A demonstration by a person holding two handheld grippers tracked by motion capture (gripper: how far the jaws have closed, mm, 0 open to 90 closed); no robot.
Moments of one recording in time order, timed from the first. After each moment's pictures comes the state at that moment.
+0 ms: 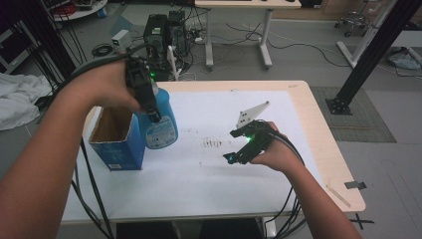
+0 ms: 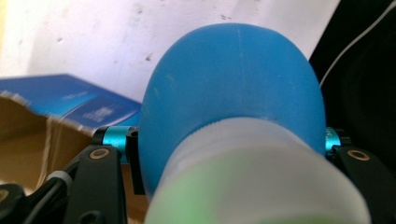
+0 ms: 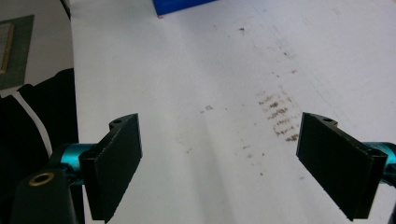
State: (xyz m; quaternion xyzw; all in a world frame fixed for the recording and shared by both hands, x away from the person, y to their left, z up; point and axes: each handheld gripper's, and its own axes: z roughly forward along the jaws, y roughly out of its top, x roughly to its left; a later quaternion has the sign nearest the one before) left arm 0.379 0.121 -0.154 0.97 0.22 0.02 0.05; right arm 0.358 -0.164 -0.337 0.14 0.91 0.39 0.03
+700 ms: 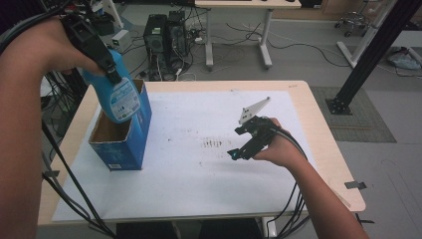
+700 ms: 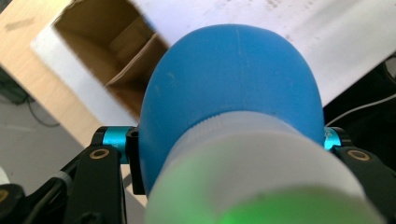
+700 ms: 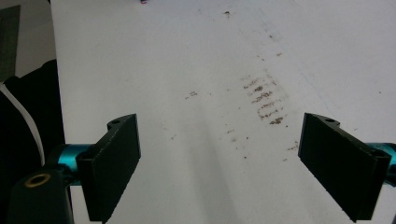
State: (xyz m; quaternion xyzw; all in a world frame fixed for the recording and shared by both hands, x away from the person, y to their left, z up) left arm 0.404 0.217 -0.098 0.89 0.44 0.05 0.08; right arm 0.371 -0.171 -0.337 0.16 0.92 0.36 0.03
